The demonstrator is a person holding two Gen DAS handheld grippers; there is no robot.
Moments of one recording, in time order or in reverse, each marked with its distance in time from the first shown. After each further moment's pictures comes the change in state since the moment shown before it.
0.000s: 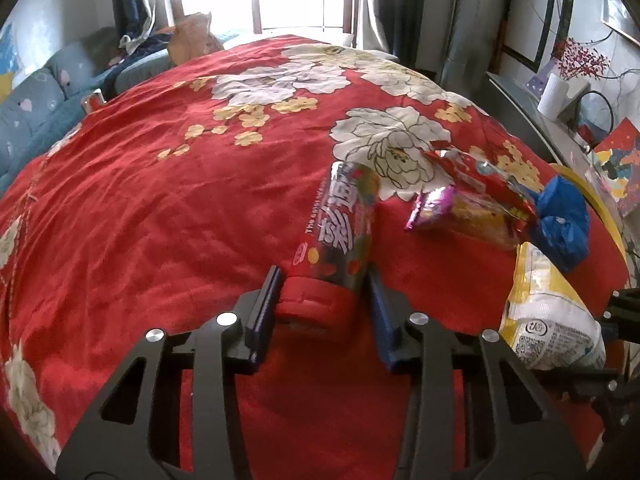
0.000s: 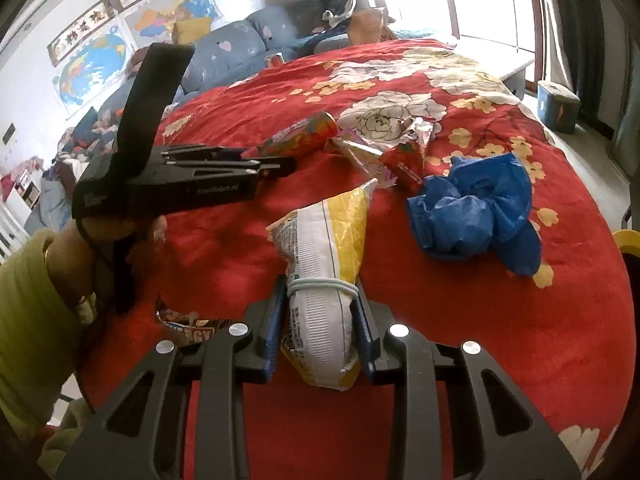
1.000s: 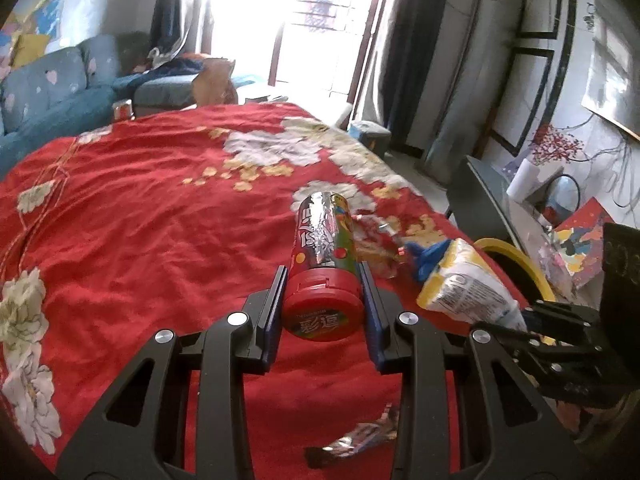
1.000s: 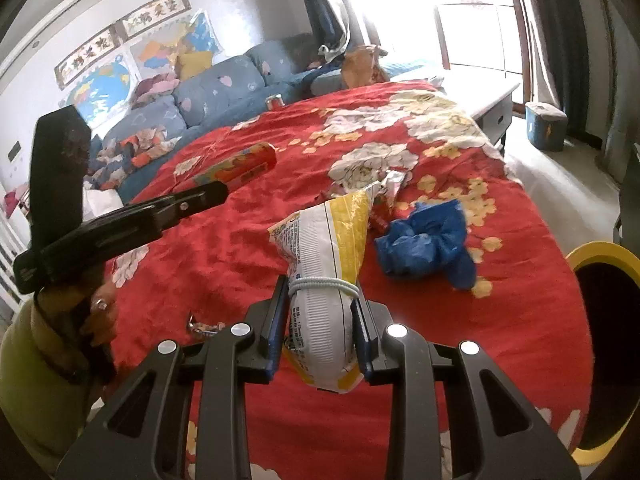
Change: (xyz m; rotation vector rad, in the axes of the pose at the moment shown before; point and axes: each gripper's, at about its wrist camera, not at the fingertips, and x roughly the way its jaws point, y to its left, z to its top) left arm -0.108 -0.030 -0.024 -0.176 -0.242 -0.088; right arm -0.059 -0.004 0.002 0.017 -0.134 -0.004
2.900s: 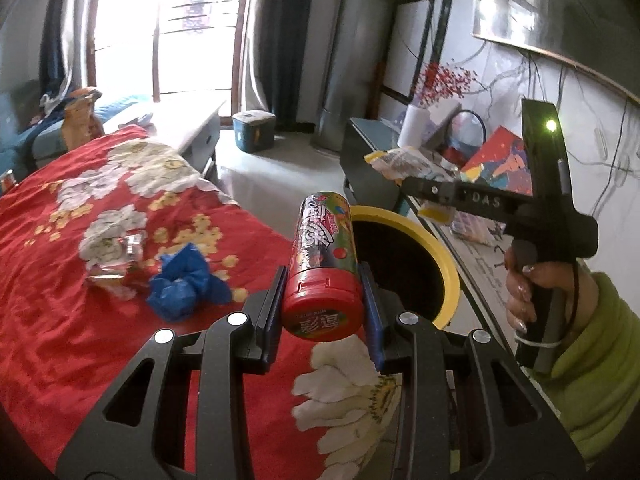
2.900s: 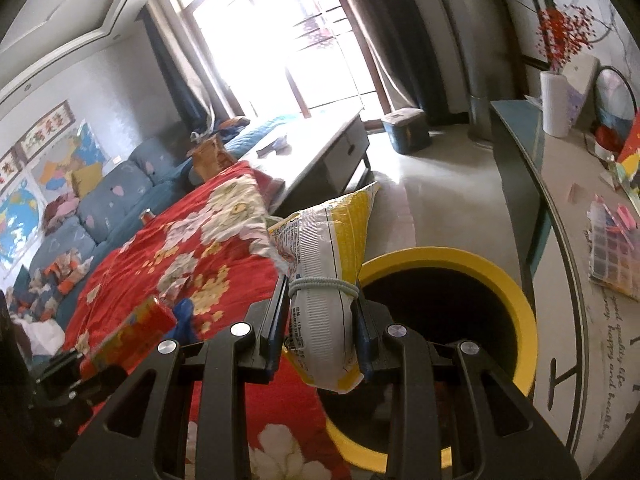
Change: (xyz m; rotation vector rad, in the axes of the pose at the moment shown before) left arm 0.031 -0.205 -0.015 0.270 0.063 -0.268; right arm -0.131 -0.192 -0.012 0.368 -0.239 -0.305
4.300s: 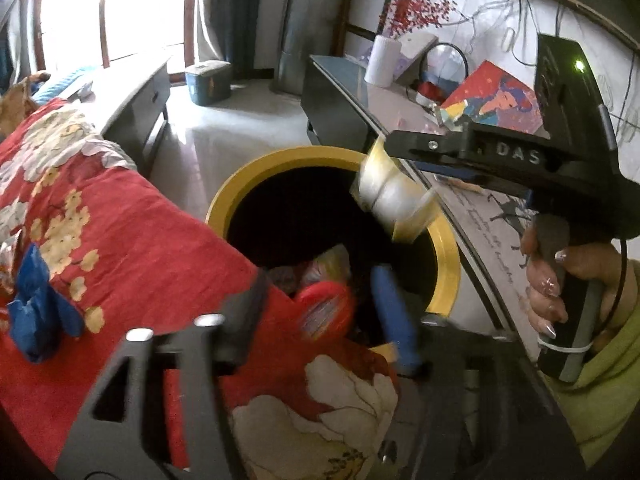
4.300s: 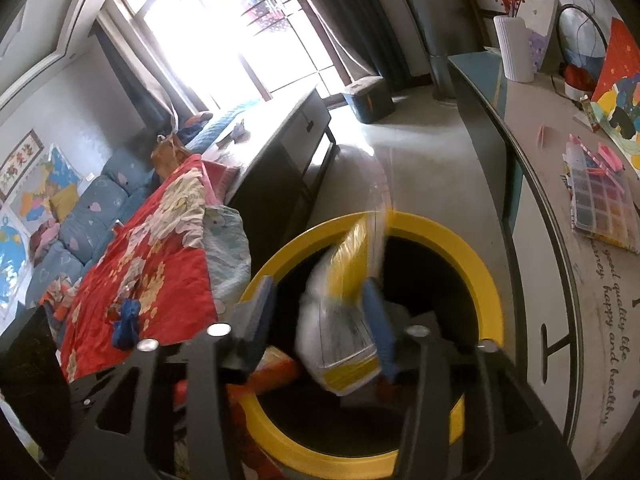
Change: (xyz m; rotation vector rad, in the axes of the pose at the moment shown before) left arm 0.118 -0.041 -0.004 0.057 0.197 -0.099; right arm 0.019 -0.076 -0.014 0.133 0.071 -0.056
